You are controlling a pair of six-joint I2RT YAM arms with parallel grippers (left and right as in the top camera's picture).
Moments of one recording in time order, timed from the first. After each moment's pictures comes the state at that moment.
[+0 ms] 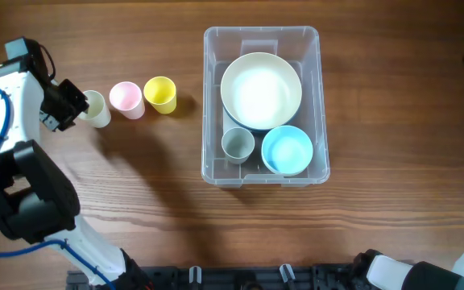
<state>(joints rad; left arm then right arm) 0.36 1.97 1.57 -1.04 0.06 -0.43 -0.49 1.42 1.63 -1.01 -0.09 0.65</state>
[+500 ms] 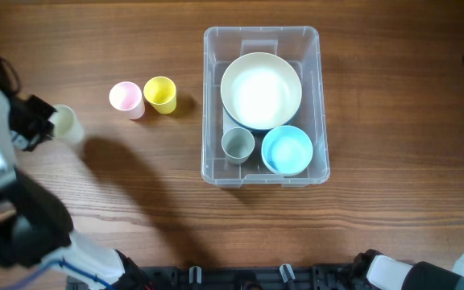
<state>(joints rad) 0.50 1.82 1.62 -1.28 0.02 -0.49 -0.49 1.42 1.63 -1.01 -0.09 0.65</state>
